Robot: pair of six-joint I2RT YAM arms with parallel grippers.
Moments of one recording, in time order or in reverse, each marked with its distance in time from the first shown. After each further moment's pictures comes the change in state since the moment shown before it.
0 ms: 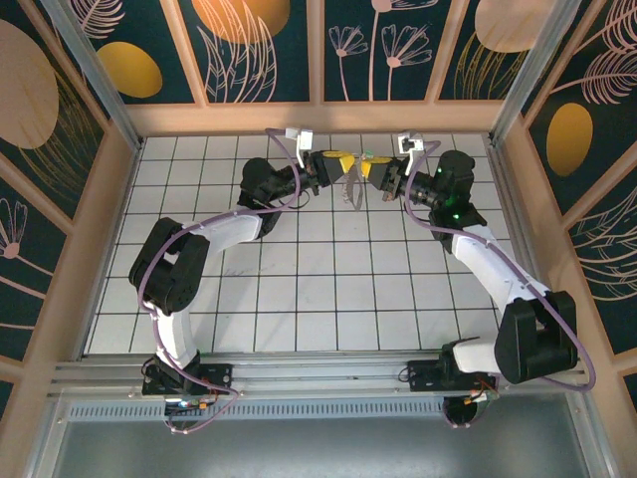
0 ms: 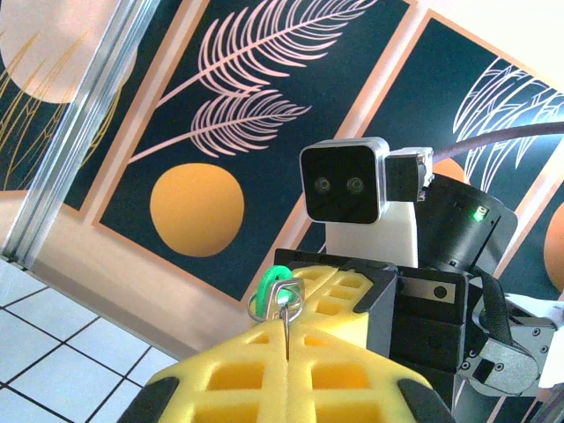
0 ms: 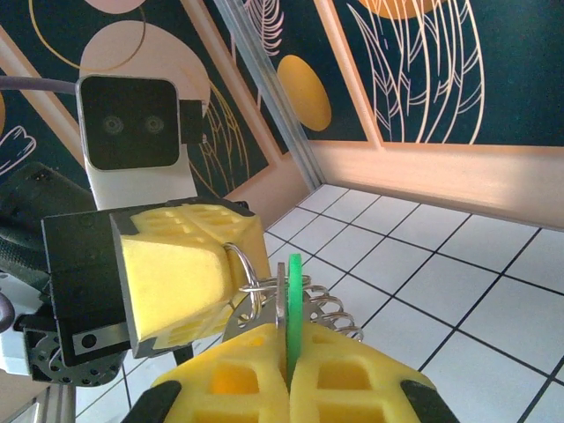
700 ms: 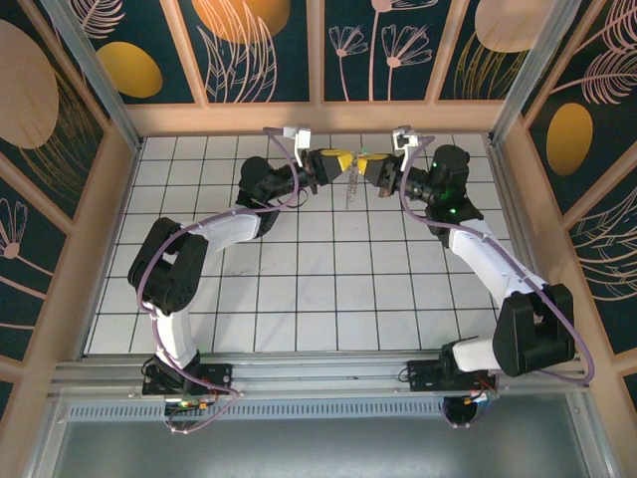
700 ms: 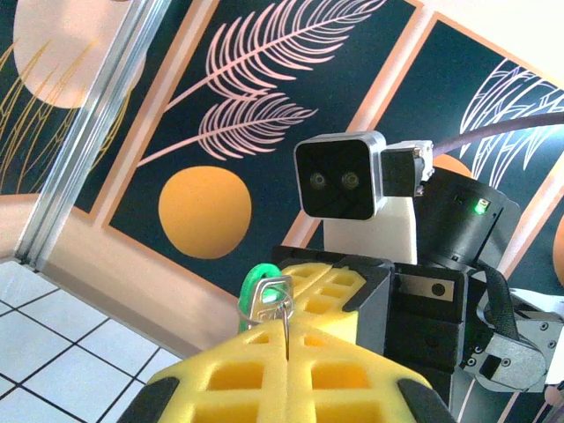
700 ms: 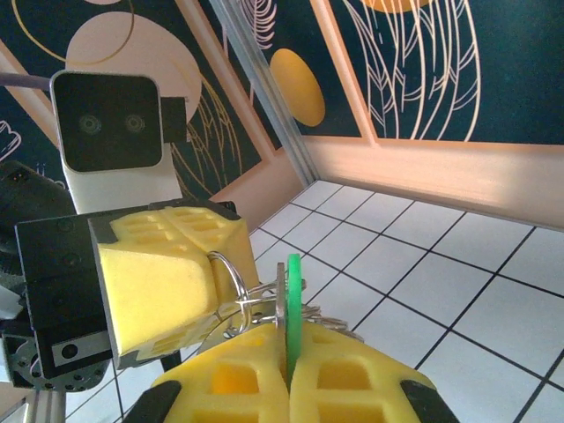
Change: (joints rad) left arm 0.005 -0.005 0.000 -0.016 -0.005 0.012; right arm 0.013 0.033 0.048 -0.043 0.021 -0.027
